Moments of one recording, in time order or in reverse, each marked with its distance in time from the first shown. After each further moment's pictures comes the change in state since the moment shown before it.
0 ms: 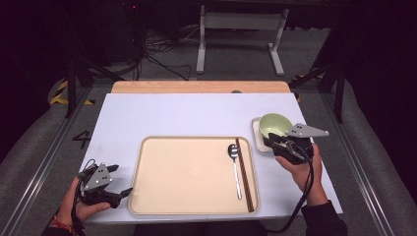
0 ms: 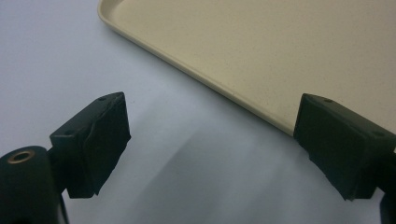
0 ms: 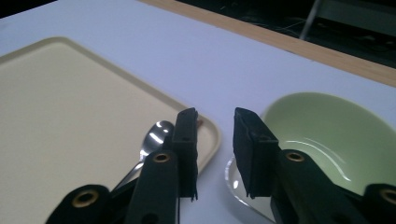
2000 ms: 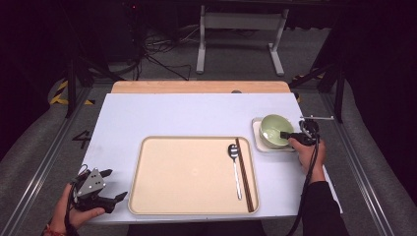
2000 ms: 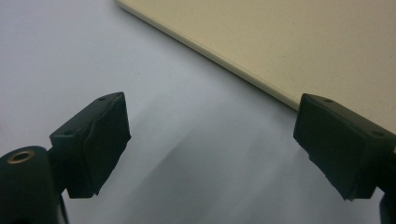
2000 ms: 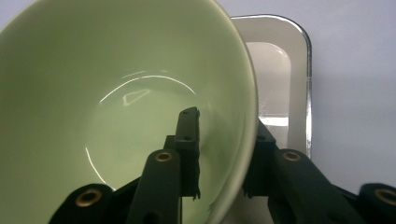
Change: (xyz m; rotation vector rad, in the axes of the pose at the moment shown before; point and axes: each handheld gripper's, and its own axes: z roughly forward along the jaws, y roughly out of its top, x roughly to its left) left arm -0.005 -0.014 -0.012 0.006 0.024 -0.033; right arm -0.119 -0.050 0.065 0.231 -0.121 0.482
